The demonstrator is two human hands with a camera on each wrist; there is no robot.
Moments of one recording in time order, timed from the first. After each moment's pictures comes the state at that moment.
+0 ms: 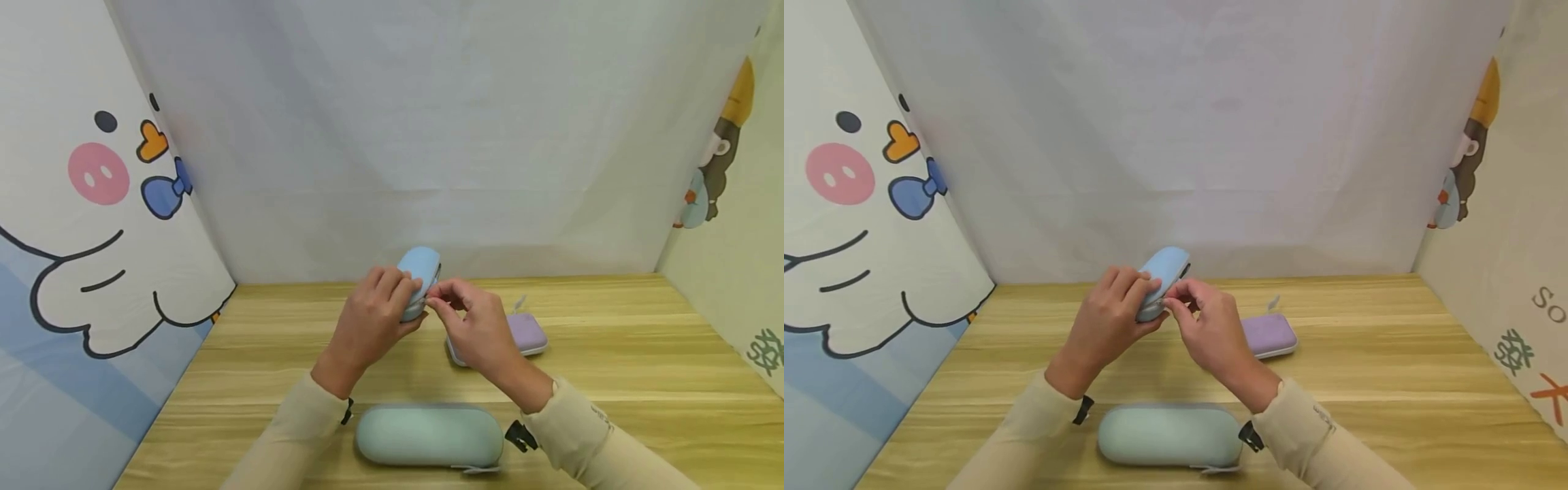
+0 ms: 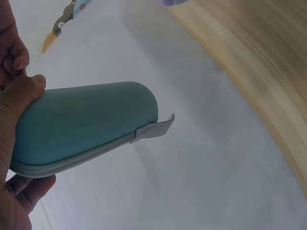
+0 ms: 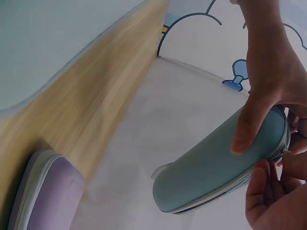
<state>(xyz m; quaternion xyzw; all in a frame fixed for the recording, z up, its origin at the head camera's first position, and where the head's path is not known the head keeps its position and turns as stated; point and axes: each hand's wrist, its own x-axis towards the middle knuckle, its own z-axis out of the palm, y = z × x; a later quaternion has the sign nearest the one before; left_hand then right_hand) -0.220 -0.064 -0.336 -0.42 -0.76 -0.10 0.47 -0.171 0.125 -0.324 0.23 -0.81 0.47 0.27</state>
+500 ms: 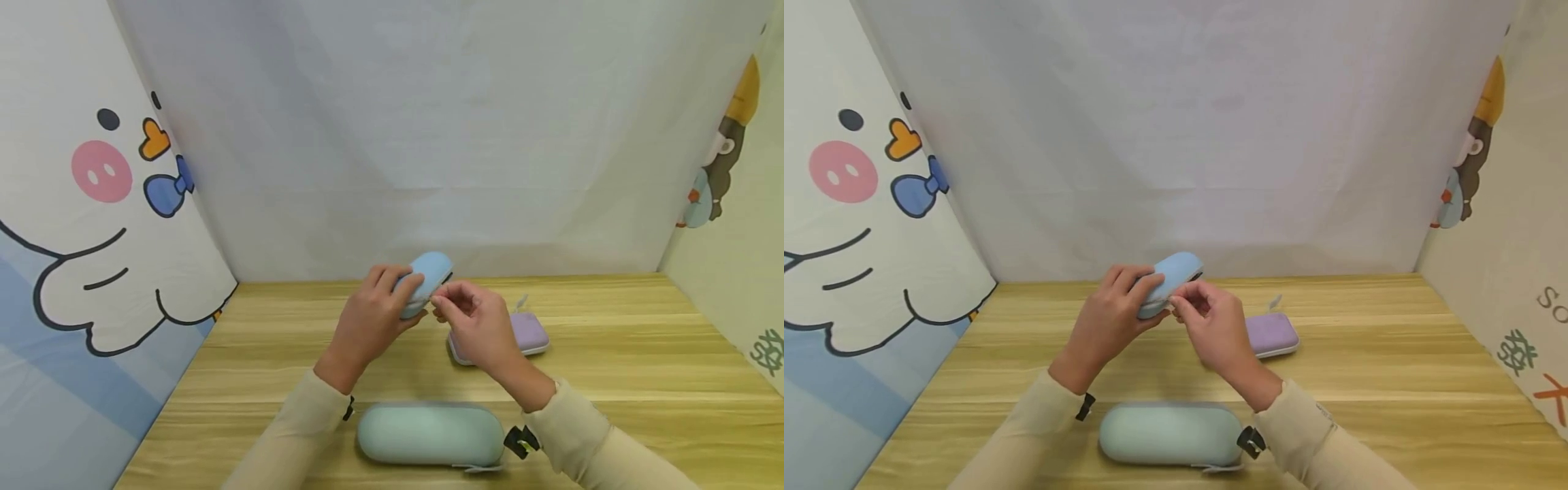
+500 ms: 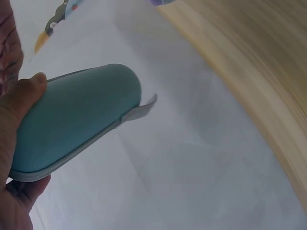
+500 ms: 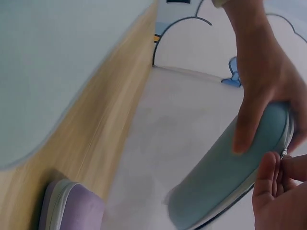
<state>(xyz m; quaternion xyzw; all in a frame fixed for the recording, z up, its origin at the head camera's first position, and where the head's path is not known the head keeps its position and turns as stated) -0.224 -0.067 -0.343 -0.42 -0.79 -0.12 0.43 -0.175 0.128 -0.333 0.20 -0.77 0.57 0.20</state>
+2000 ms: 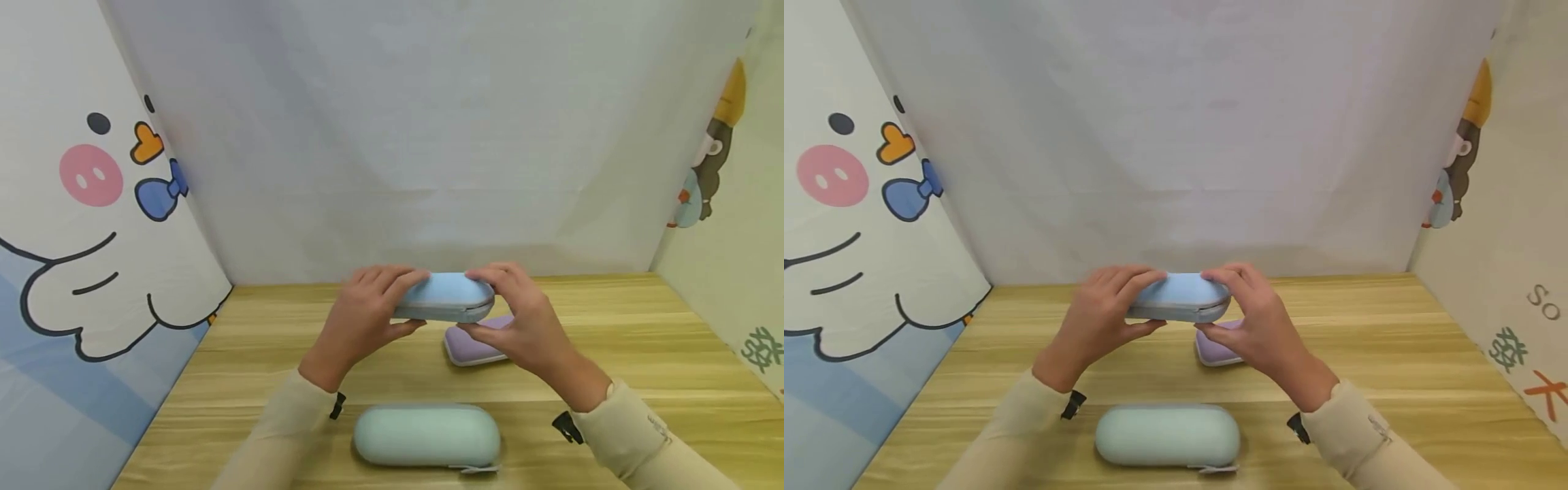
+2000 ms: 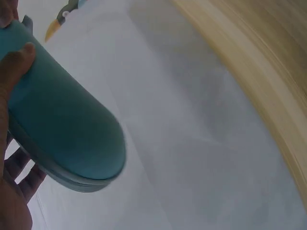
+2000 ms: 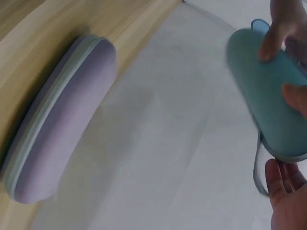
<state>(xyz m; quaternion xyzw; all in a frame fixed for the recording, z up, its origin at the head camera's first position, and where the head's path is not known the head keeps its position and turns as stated) -0.225 -0.071 -0.331 -0.46 -0.79 -0.14 0.39 -0.171 0.199 -0.322 0.34 -0.82 0.32 0.34</state>
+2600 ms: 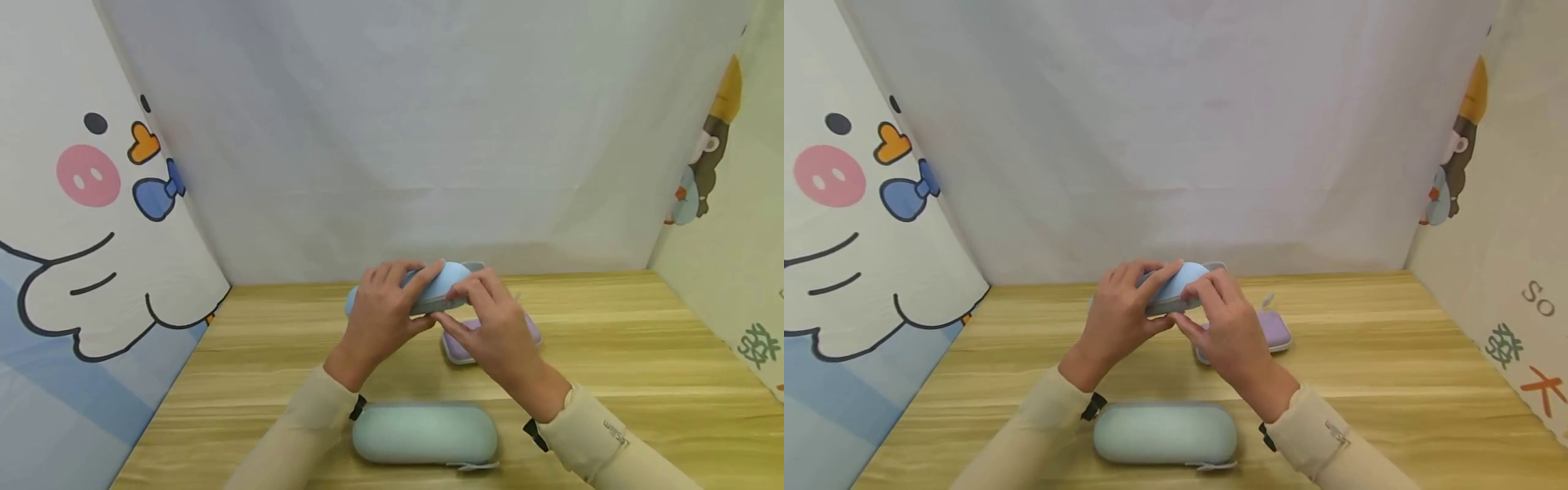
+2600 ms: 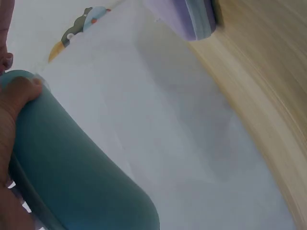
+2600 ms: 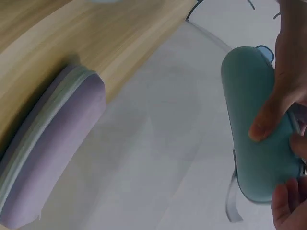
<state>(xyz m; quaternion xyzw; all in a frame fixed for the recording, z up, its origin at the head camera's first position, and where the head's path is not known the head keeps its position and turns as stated) -0.224 -0.039 -0.340 -0.40 -0.80 -0.16 0.42 -0.165 0.160 -0.327 0.32 -0.79 0.27 0.44</state>
